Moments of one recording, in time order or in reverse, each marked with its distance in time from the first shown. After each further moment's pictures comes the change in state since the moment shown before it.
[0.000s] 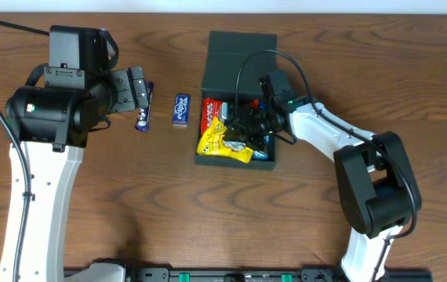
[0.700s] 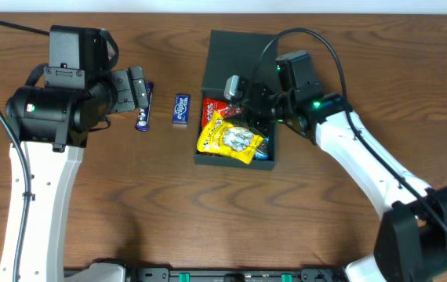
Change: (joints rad) left arm 0.000 0.000 0.000 0.000 0.000 0.000; right arm 0.002 -0.330 0.000 -0.003 0.046 0.256
